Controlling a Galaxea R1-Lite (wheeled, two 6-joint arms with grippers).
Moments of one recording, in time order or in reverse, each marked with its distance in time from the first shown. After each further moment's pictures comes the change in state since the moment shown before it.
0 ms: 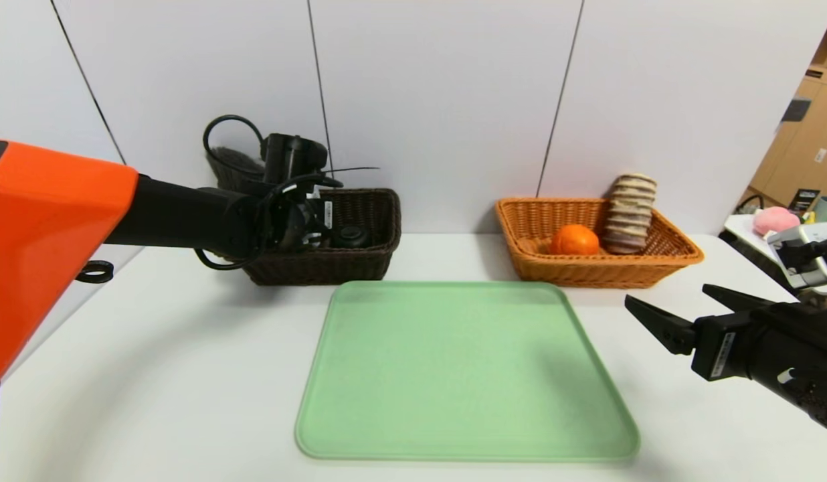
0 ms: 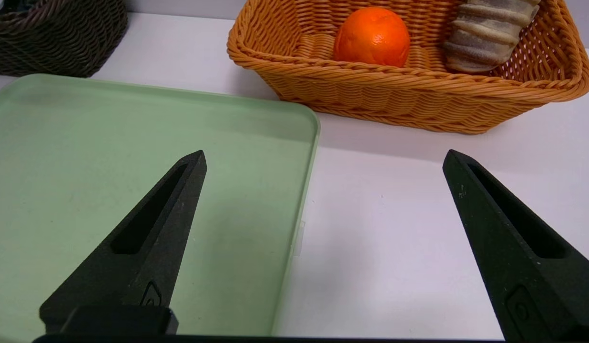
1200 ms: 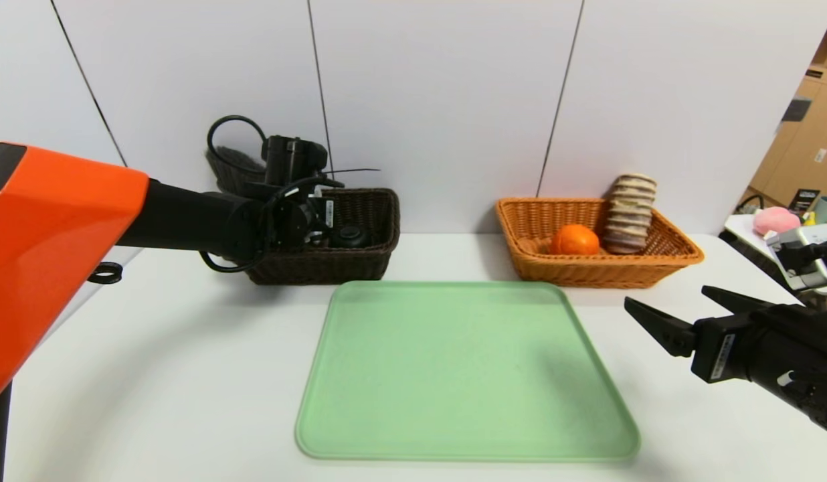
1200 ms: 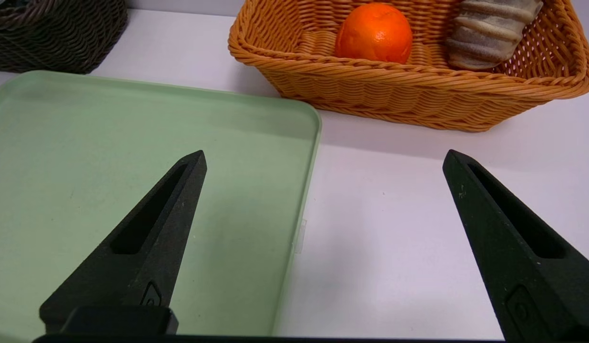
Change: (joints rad) left arm 0.004 0.018 0.000 -0.059 0.000 0.035; right arm 0.000 0.000 0.004 0.000 0.000 0.001
